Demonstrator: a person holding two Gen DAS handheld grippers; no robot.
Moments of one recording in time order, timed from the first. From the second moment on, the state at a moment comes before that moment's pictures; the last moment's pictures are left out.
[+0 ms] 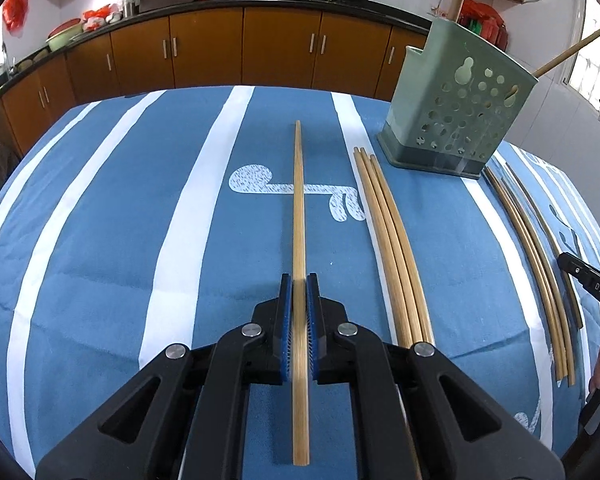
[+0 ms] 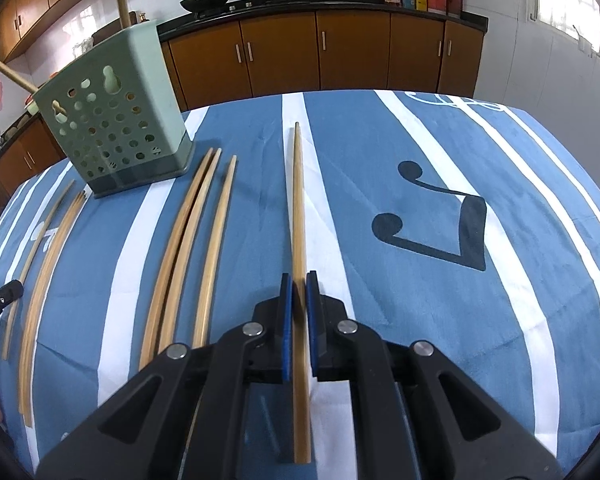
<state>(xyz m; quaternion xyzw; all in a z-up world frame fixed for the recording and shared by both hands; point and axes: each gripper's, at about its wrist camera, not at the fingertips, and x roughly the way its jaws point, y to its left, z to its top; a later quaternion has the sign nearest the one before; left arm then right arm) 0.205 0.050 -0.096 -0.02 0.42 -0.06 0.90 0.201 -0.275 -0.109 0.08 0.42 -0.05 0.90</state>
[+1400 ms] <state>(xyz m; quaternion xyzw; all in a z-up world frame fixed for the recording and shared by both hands) 0.187 0.043 -0.096 0.00 0.43 -0.06 0.90 0.183 -0.273 -0.108 0.07 0.42 -0.03 0.90</state>
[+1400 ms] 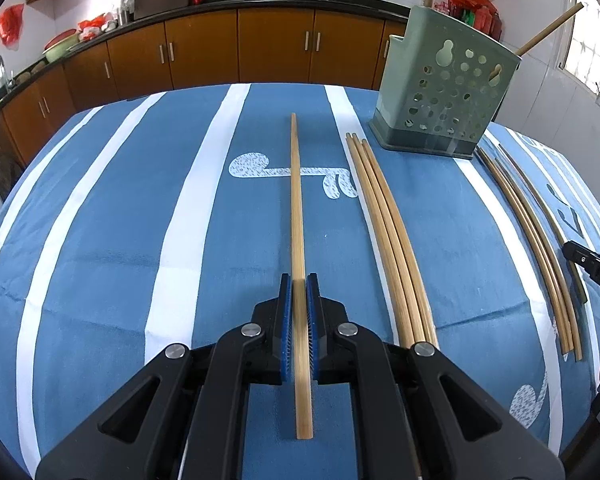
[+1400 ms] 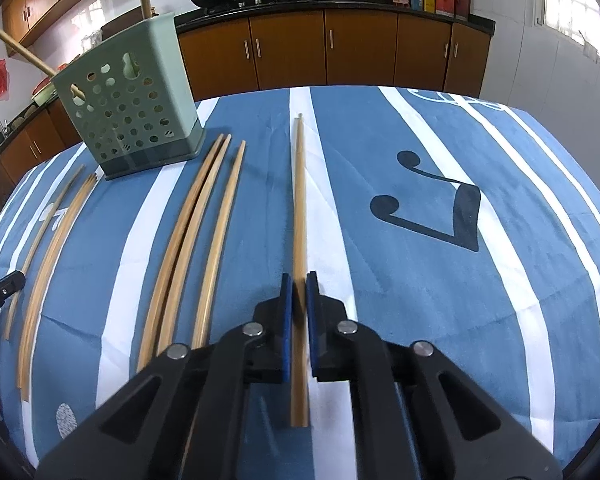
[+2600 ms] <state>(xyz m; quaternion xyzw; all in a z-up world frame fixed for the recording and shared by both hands) 0.160 0.062 0.023 -0.06 0.27 -0.06 0.96 0.140 -0.291 0.013 0.12 0.22 -0.03 0.97</state>
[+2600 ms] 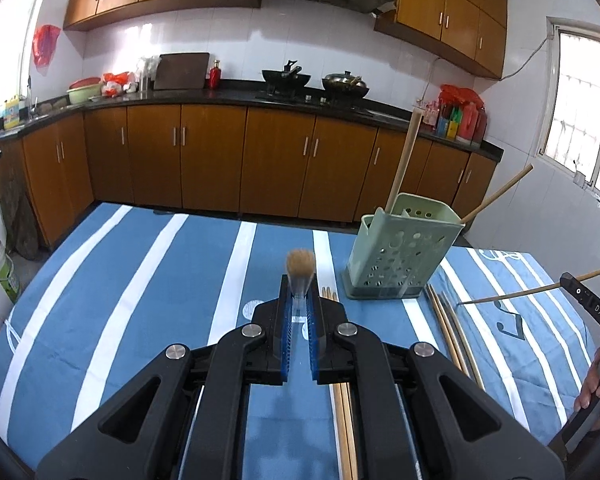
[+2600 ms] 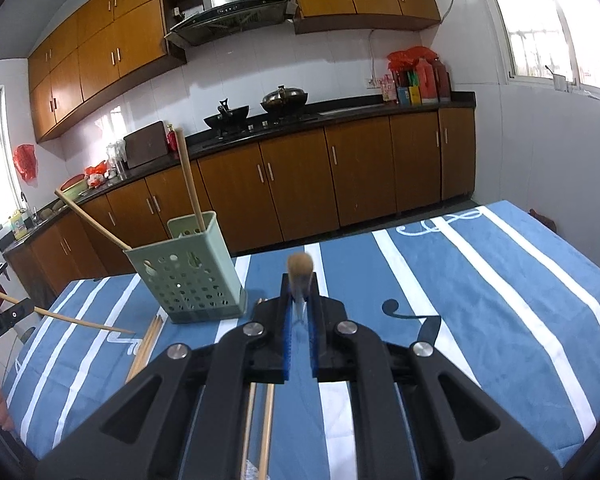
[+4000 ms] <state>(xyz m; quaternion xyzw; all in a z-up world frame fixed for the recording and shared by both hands) 0.239 -0.011 0.097 -0.04 0.18 -0.14 0.97 0.247 -0.225 0.103 0.10 0.13 0.07 0.98</state>
